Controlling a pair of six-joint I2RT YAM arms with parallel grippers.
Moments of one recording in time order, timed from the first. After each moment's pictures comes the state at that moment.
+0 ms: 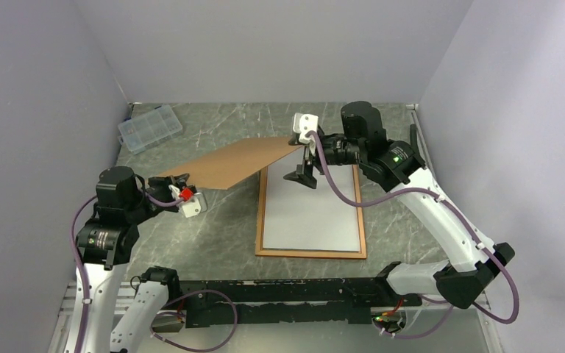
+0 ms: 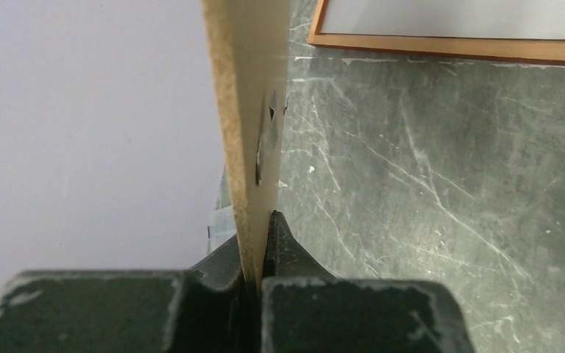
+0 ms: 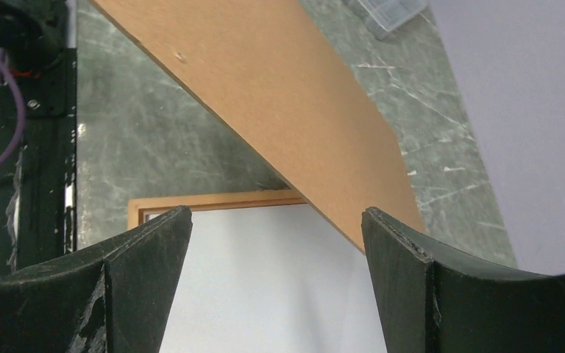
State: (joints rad) left arm -0.10 0.64 1.02 -0.80 0.55 1.19; right arm 0.64 1.26 1.49 -0.66 -0.62 -0.53
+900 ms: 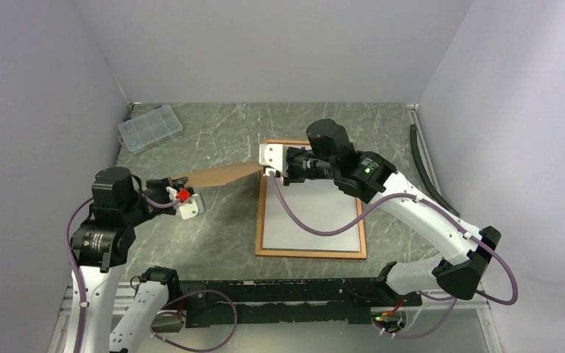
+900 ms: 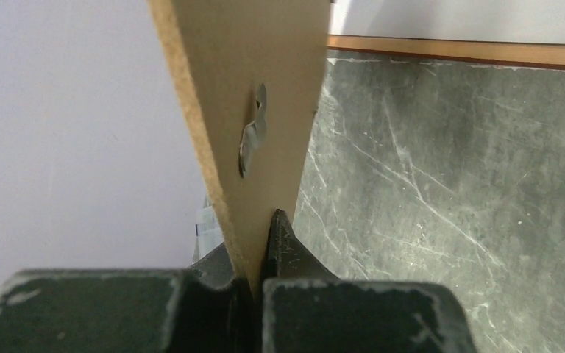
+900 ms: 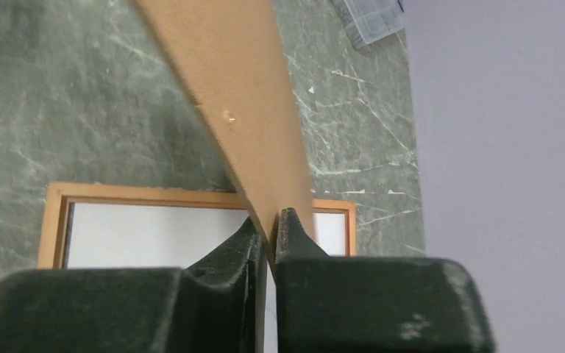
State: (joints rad) left arm -0.09 0.64 1.06 -0.89 0.58 1.20; right arm 0.86 1.32 1.44 -0.55 -0.35 -0.72
